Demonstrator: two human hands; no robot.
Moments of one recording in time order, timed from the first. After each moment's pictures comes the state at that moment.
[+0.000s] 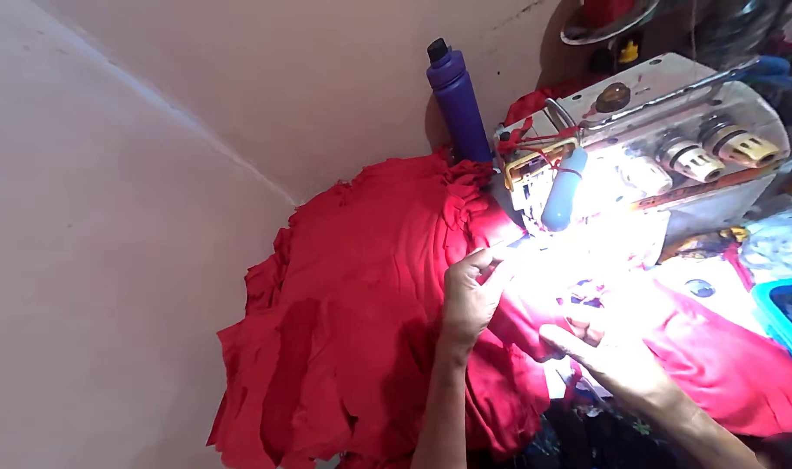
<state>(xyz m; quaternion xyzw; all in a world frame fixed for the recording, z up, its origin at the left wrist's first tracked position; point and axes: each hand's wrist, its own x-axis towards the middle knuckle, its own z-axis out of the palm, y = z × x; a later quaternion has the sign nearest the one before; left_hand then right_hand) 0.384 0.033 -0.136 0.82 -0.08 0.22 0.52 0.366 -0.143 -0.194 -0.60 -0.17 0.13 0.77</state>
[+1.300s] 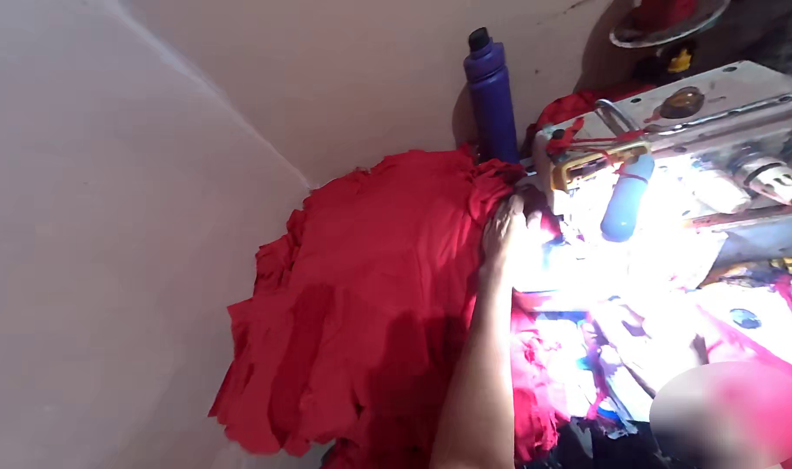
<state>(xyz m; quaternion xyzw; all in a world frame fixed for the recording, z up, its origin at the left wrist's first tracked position) 0.489 0.055 -0.167 0.95 0.02 0.16 0.27 0.391 -0.144 -0.213 -0.79 -0.18 -0.16 0.56</state>
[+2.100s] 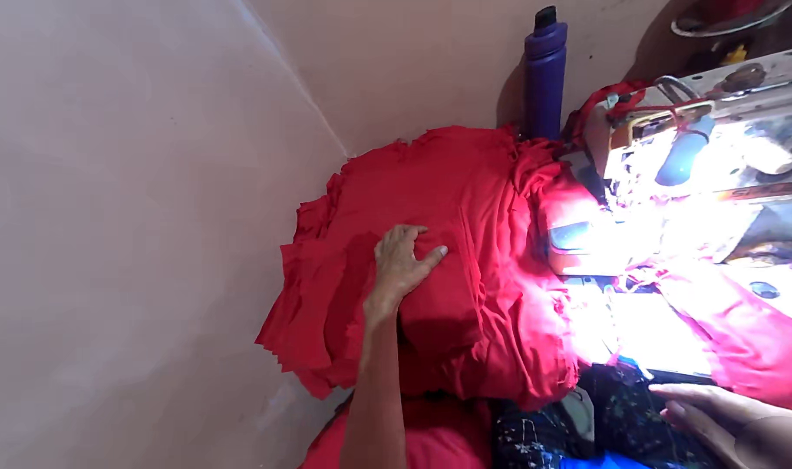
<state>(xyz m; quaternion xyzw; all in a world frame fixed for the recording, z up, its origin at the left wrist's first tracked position) 0.277 0.184 -0.106 0.96 0.13 0.17 0.19 0.277 -0.221 -0.196 -0.79 -0.35 0.03 0.50</state>
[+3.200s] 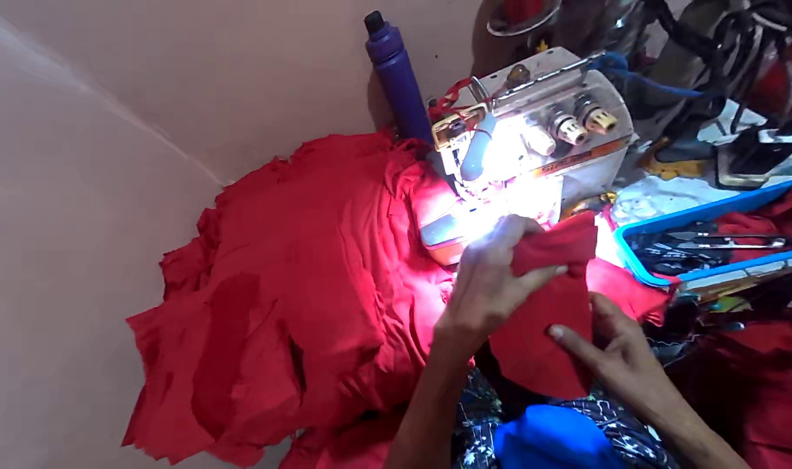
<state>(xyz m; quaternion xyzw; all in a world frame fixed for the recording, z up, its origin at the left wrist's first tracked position) 0.332 -0.056 -0.109 0.88 -0.22 0.21 0.38 0.292 -0.227 -0.214 -0.68 -0.14 -0.02 0.72</state>
